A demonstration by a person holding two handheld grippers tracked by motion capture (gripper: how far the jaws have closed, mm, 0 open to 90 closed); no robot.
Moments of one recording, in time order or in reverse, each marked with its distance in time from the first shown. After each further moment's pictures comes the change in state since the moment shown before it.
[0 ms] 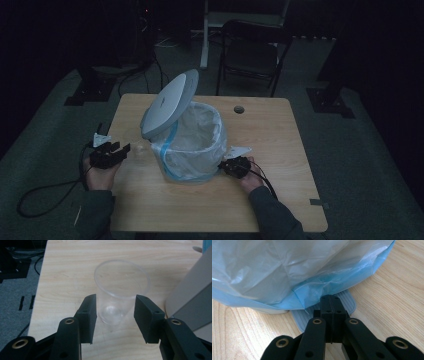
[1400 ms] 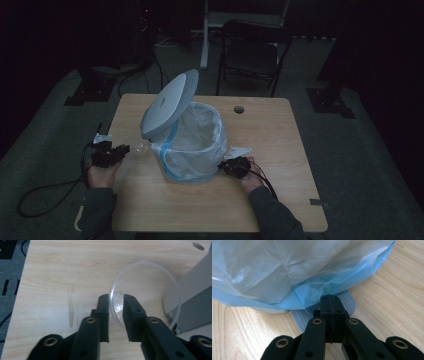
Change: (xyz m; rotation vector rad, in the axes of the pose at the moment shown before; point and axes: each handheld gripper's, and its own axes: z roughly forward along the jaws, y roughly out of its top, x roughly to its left) left arm 0.005 -0.011 0.013 0.081 -0.062 -0.090; right arm 0.000 0.000 0.000 -0.002 -0.005 -0.007
